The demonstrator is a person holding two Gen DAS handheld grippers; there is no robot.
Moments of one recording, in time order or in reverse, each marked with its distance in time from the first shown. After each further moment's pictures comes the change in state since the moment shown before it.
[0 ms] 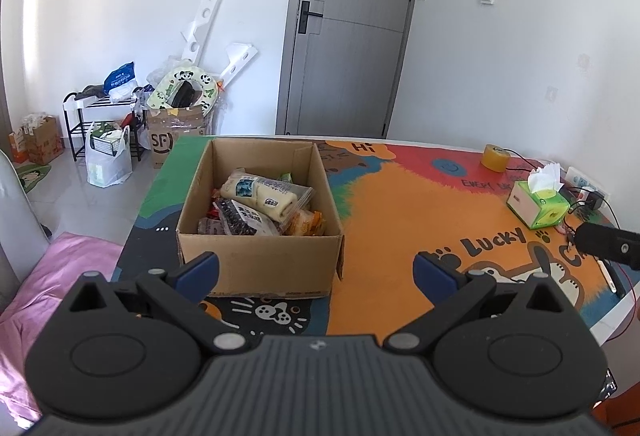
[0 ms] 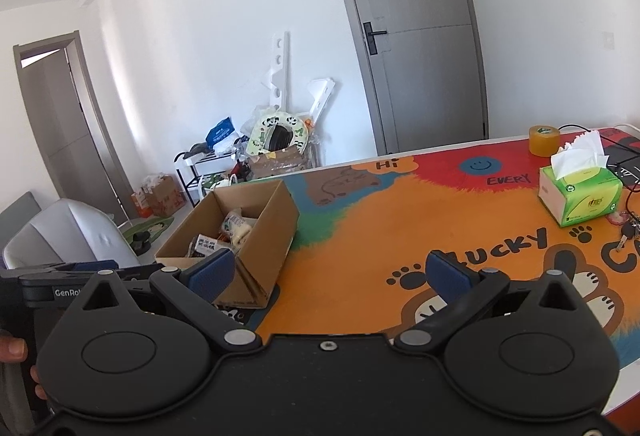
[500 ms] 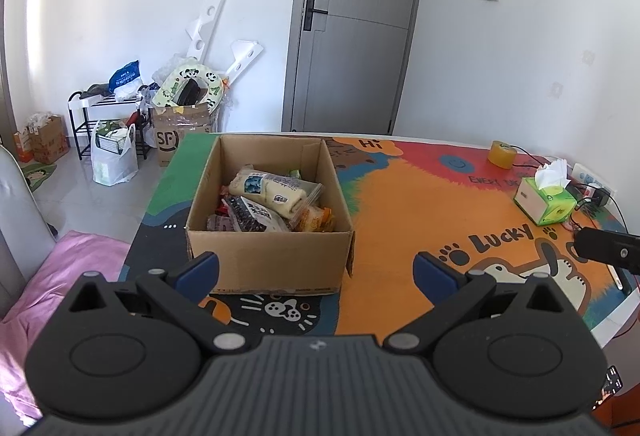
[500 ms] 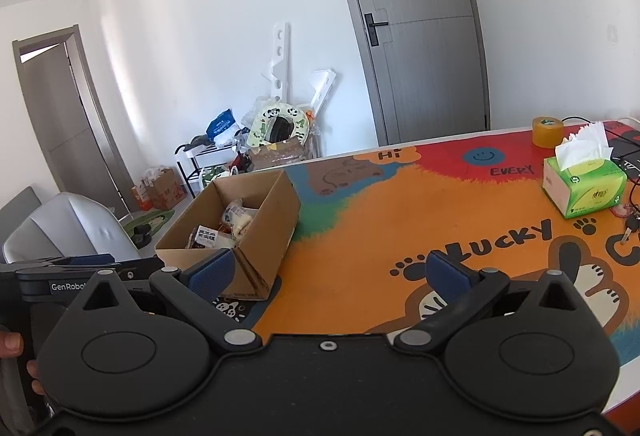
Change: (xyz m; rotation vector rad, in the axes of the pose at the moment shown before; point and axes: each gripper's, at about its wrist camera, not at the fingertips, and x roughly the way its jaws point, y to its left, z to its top) left arm 0.002 0.004 0.000 0.004 0.008 0.018; right arm 0.005 0.002 -0.004 0.003 0.021 0.002
